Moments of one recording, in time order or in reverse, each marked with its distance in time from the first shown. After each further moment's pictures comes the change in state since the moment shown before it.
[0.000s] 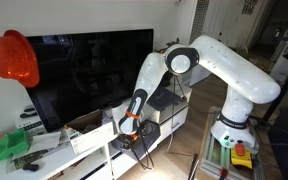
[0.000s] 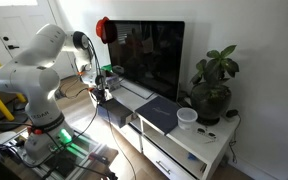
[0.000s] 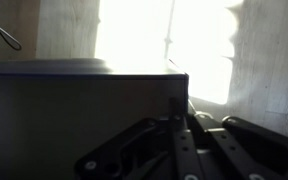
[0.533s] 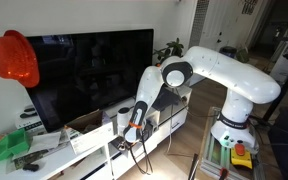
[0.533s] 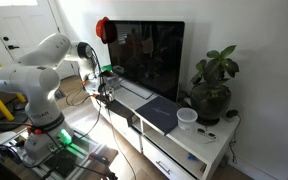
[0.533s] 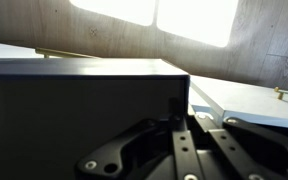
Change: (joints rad) arm 0.005 0.185 -0.035 0.109 -0.009 0.361 -0.014
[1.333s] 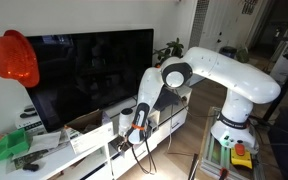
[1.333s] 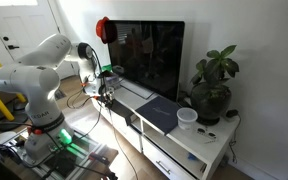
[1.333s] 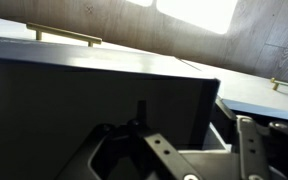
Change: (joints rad) arm -0.003 0.016 -0.004 -0.020 -0.057 0.130 -0.006
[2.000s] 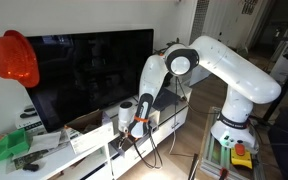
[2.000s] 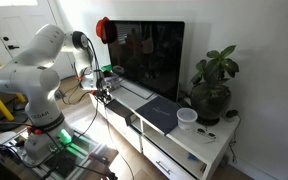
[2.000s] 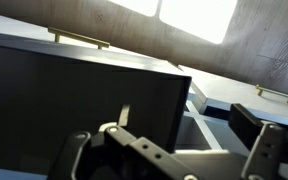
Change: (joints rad) arm 0.017 -0.180 -0.008 -0.170 -0.083 -0.042 0.054
